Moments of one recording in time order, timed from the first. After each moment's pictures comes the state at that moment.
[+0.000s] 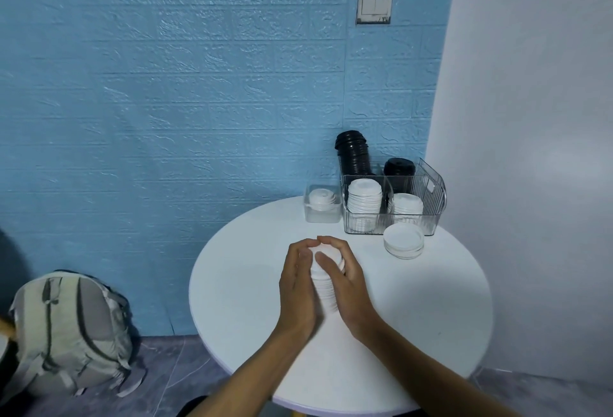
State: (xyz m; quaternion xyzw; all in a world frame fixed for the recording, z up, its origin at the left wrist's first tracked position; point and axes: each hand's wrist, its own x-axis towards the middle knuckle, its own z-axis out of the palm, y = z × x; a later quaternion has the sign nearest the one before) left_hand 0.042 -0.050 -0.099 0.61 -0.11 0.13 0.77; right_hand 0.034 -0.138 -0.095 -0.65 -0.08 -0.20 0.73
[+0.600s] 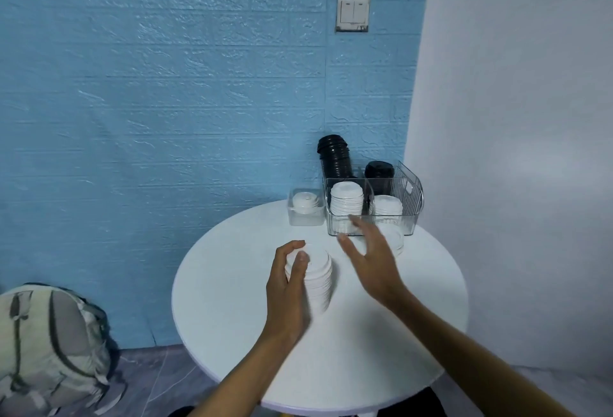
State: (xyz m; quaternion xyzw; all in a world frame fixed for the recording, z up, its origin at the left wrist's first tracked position) left_hand 0.034 -0.051 -0.092 0.63 -0.14 0.13 0.75; right_hand 0.054 -0.227 -0.081 -0.85 -0.01 -0.31 0.43
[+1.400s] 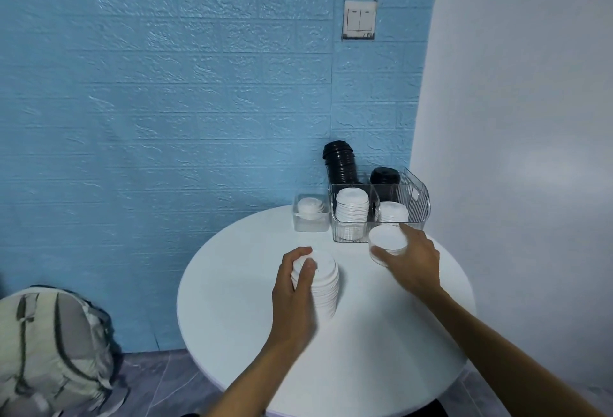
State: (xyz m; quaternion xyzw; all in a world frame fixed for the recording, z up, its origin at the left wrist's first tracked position) left_hand 0.036 -0.052 -0.093 0.63 -0.12 0.10 0.76; right_hand 0.072 -0.296 -0.088 -0.89 0.18 -0.29 0.31
